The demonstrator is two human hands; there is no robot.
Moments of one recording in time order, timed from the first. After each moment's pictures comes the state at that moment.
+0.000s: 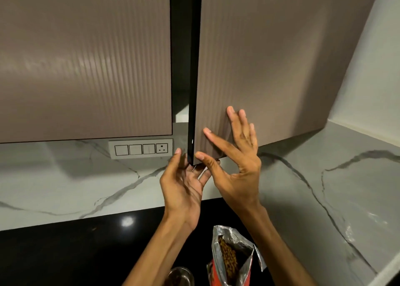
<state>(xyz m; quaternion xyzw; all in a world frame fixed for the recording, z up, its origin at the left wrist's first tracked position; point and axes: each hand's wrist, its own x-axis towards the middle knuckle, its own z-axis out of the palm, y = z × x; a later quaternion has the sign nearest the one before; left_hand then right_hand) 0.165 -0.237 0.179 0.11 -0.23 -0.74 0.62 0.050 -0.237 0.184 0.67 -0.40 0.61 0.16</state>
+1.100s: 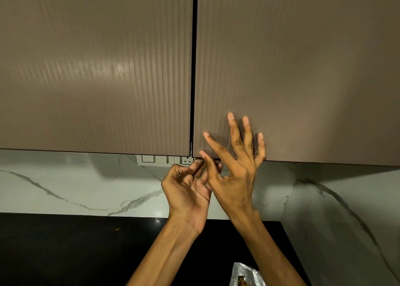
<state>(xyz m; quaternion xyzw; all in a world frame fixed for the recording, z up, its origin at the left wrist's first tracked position) 0.159 -0.330 0.179 0.06 -0.13 -0.74 0.65 0.060 -0.365 0.177 0.64 -0.39 0.62 0.24</state>
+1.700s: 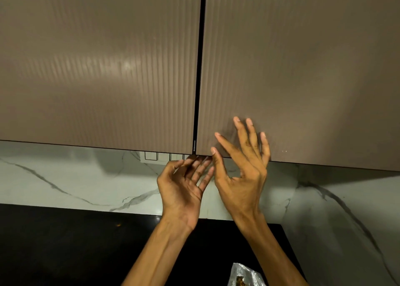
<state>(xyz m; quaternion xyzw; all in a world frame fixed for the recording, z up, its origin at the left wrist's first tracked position) 0.172 -0.333 0.173 0.15 -0.16 -0.70 0.68 0.054 -0.357 0.176 0.63 -0.35 0.66 0.21</state>
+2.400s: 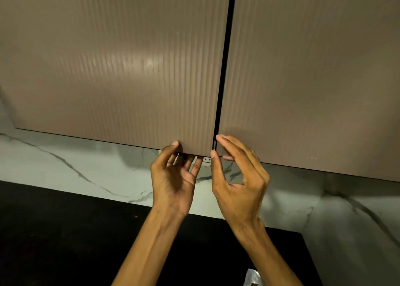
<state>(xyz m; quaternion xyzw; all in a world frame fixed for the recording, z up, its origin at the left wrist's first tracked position) 0.219 -0.346 0.183 0.15 -0.15 -0.63 0.75 0.095 -0.350 0.170 0.63 -0.30 0.71 0.07</state>
